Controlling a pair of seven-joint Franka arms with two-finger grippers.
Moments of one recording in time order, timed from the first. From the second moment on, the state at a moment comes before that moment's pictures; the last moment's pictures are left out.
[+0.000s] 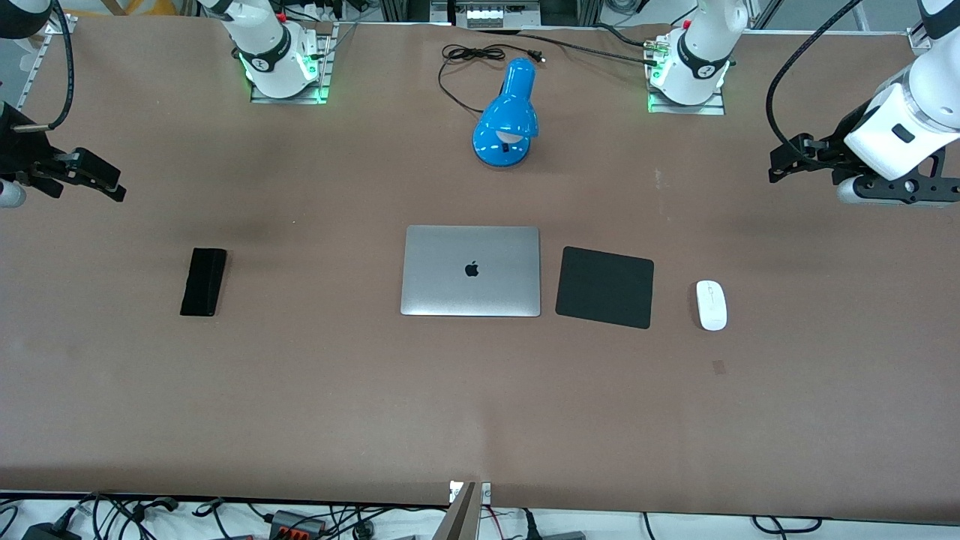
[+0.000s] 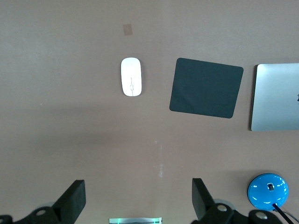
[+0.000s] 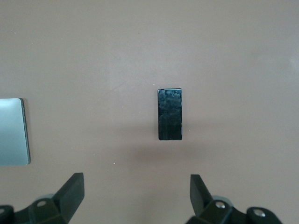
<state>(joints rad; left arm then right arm) 0.12 -0.02 -0.20 -1.65 -0.04 1.52 -0.07 -0.09 -0.05 0.03 -1.75 -0.01 1.73 0.00</state>
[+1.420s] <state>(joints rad) 0.16 0.60 -0.19 -1.61 0.00 1.82 -0.06 -0.10 0.22 0.03 -1.76 -0.04 1.83 0.00</state>
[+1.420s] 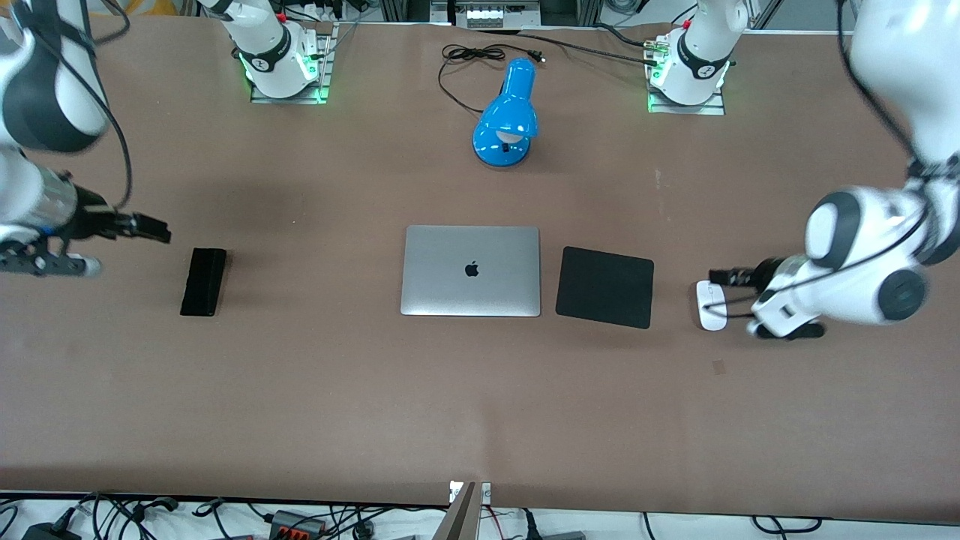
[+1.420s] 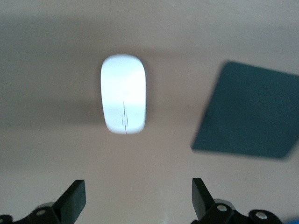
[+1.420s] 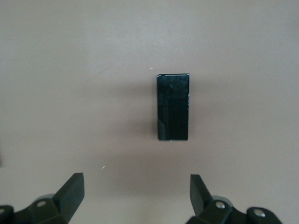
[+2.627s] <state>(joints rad) 0.15 0.78 -0.19 -1.58 0.09 2.00 -0.06 -0.16 0.60 0.03 -1.78 -0.10 2.14 0.00</state>
